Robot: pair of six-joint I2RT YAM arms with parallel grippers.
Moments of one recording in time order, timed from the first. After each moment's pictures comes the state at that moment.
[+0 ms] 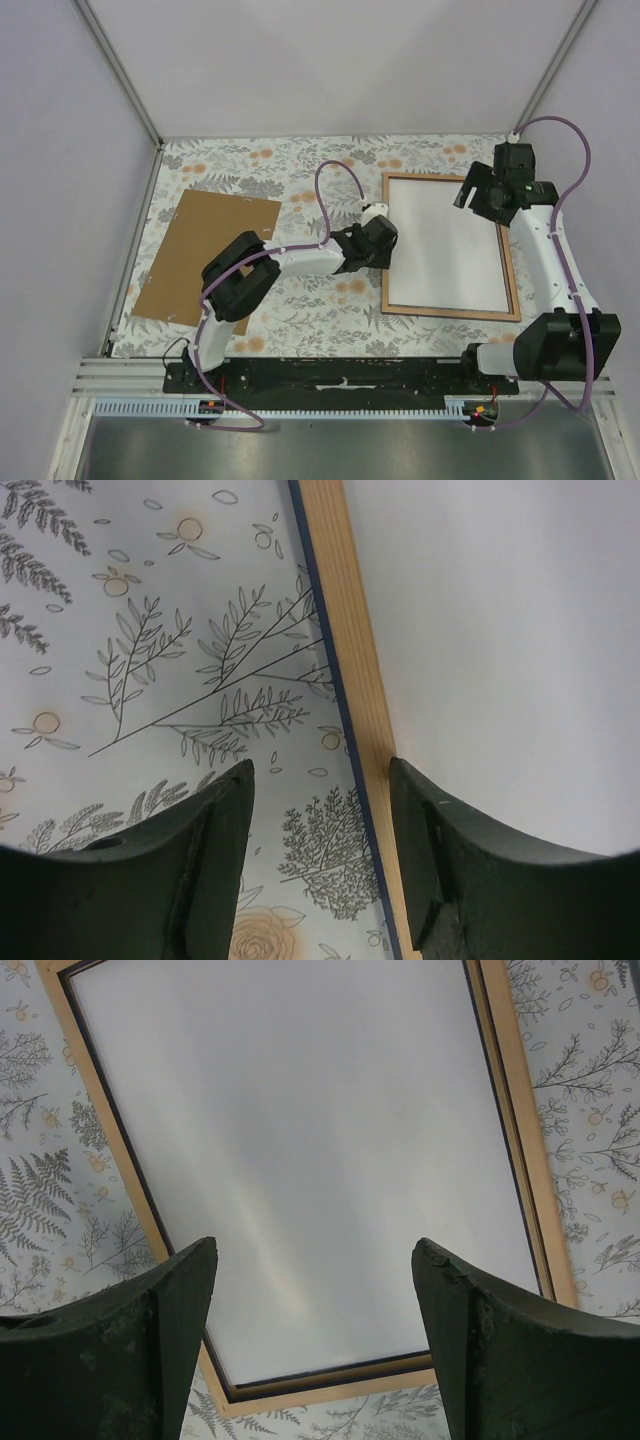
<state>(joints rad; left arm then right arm) -0.99 2.05 1.40 -0.19 -0.31 -0.65 -0.04 1.35 1.30 -0.83 0.12 0.36</state>
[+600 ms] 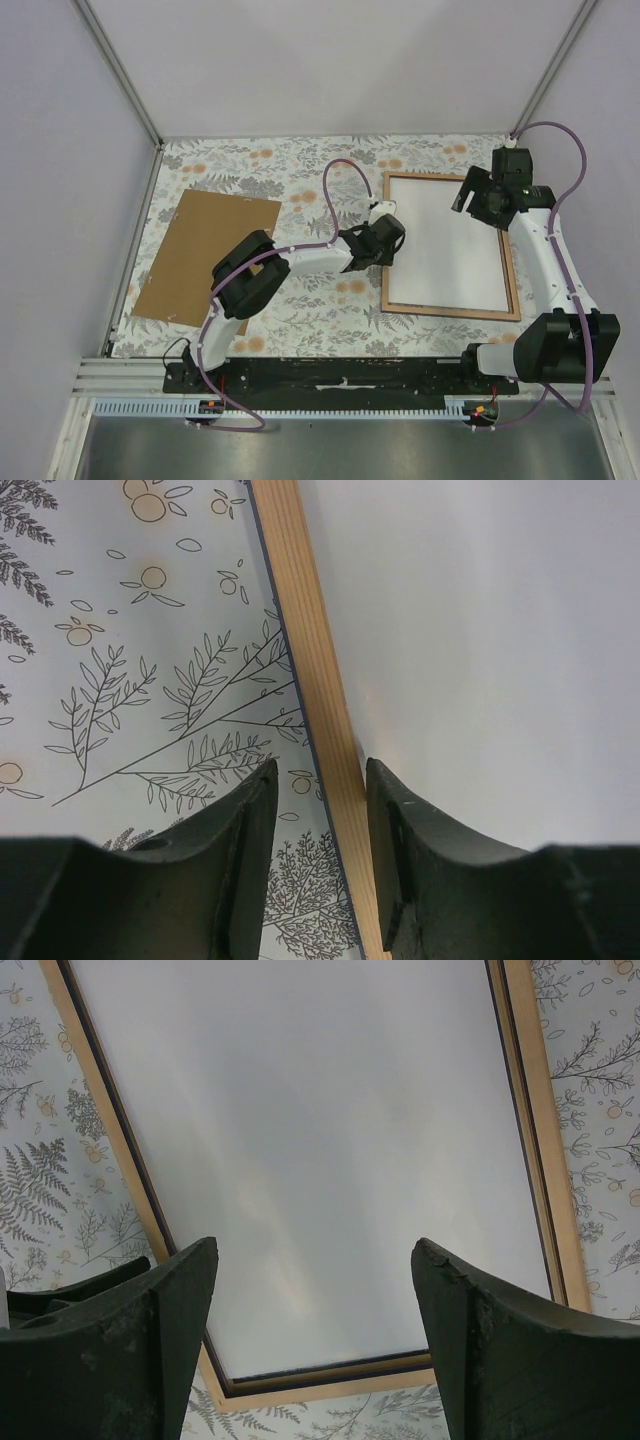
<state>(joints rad) -1.00 2.14 1.49 -0.18 -0.34 -0.63 -0.04 1.33 1.25 -0.80 0.09 0.37</state>
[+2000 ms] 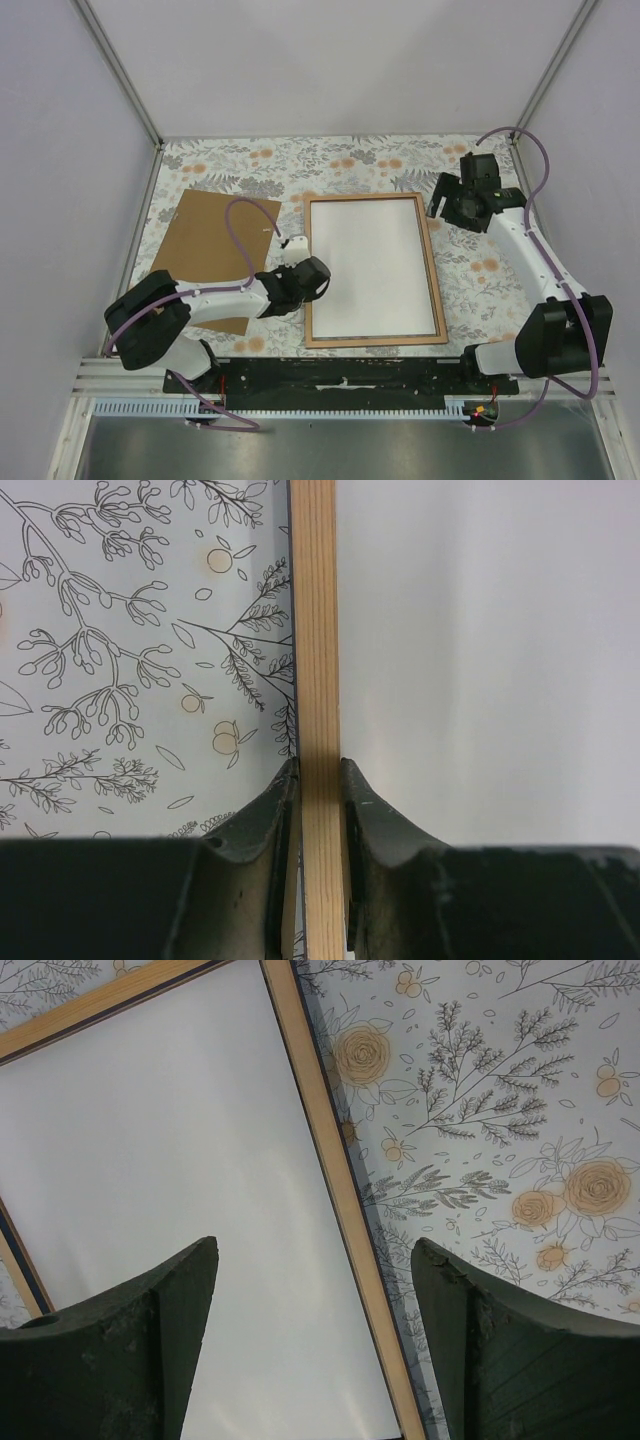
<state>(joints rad) -0.98 1.48 0.68 -0.17 -0.52 -0.90 0.11 1.37 1.19 -0.72 0.07 0.42</state>
